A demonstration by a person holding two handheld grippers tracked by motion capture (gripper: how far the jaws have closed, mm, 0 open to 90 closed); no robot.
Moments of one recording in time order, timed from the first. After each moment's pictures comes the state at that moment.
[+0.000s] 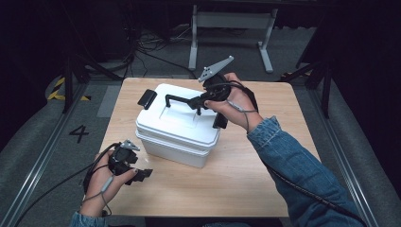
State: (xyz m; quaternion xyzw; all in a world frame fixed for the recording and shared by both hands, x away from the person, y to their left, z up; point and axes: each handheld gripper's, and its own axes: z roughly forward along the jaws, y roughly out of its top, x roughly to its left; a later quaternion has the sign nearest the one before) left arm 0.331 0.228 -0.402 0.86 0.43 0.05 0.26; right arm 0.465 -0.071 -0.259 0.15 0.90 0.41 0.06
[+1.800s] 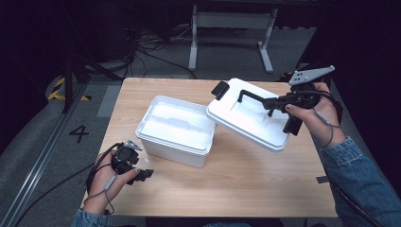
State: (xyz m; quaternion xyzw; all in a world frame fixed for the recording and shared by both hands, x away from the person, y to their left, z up) left arm 0.336 0.226 -0.410 0.86 0.44 0.03 0.24; right arm 0.434 -0.270 -0.255 0.26 0.86 0.42 0.12
